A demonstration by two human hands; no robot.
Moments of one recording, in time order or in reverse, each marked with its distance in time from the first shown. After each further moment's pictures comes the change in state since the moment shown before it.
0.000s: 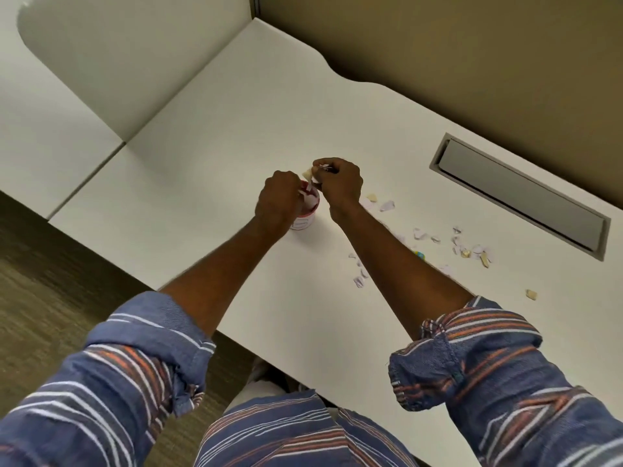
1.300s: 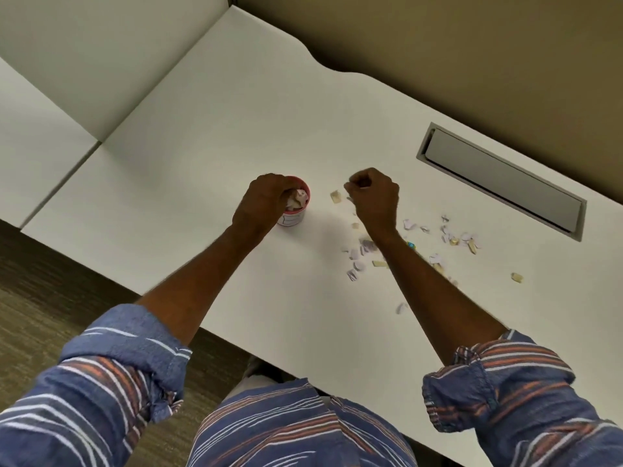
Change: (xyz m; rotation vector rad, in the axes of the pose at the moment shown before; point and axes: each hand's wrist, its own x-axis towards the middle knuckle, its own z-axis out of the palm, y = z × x) left_hand 0.005 -0.042 0.017 -0.121 0.094 0.347; right_hand 0.004 0.040 -0.073 -0.343 0.143 -0.230
